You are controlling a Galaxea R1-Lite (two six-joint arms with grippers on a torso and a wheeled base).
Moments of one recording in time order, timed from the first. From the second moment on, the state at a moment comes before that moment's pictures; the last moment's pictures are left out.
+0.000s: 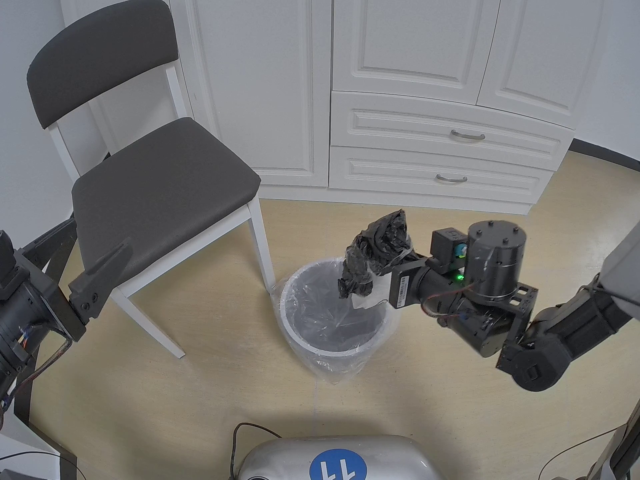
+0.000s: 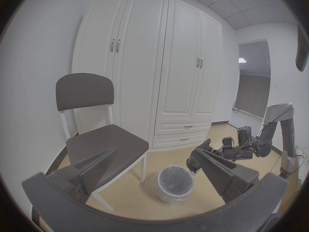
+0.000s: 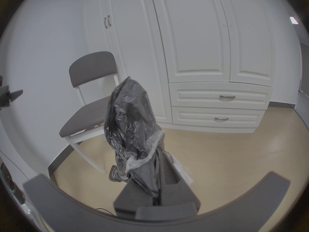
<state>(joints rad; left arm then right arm) -0.46 0.99 -0.39 -0.70 0.11 0.01 0.67 1.93 -0.78 -1.03 -0.31 0.09</state>
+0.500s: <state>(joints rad) -0.45 0.99 -0.38 -0.69 0.11 0.05 0.69 2.32 -0.94 -1.28 -0.31 0.16</state>
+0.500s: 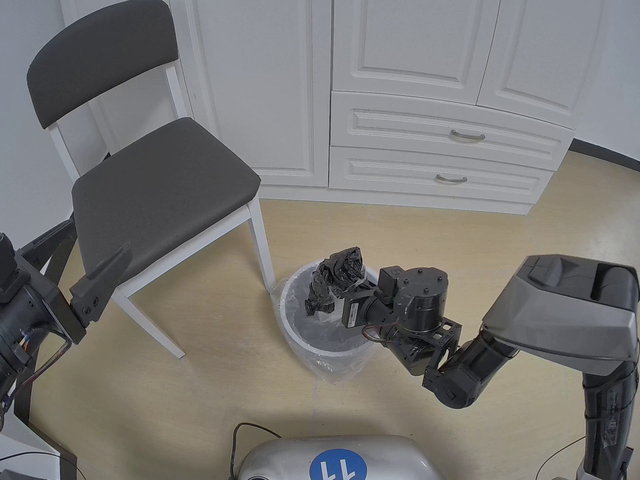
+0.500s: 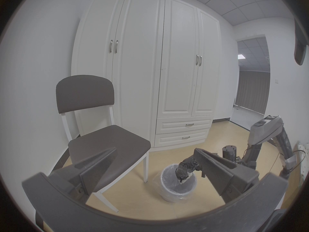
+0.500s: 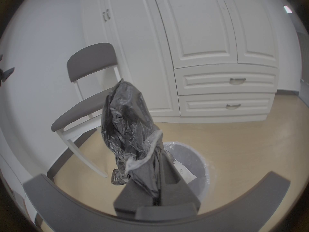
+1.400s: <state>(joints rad) -0.45 1.00 -0.38 -0.69 0.11 0.05 0.65 2.67 -1.24 -1.28 -0.30 0.38</state>
